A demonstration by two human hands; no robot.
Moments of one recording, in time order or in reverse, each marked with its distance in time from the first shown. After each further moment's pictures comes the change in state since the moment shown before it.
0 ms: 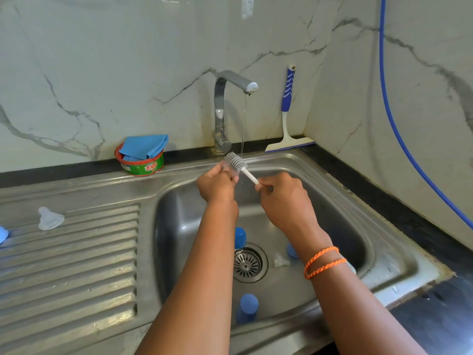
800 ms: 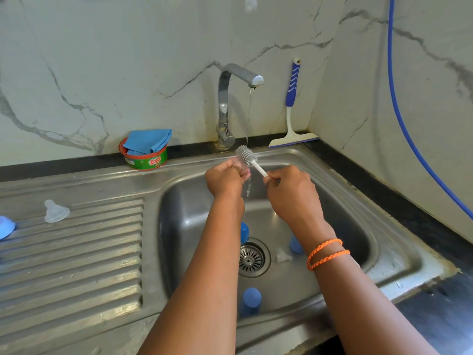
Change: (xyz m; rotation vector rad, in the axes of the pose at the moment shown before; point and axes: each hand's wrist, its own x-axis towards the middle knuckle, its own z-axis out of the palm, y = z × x) left_hand -0.011 0.000 0.001 0.090 -0.069 0.025; right_hand 0.006 0.003 -0.002 -0.034 0.036 0.053
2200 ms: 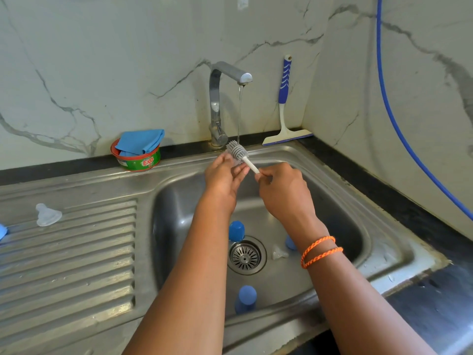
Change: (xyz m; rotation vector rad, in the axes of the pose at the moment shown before) left_hand -0.002 0.009 0.000 -0.168 -0.212 -0.166; right_hand -0.001 0.003 0.002 0.051 0.004 -0.027
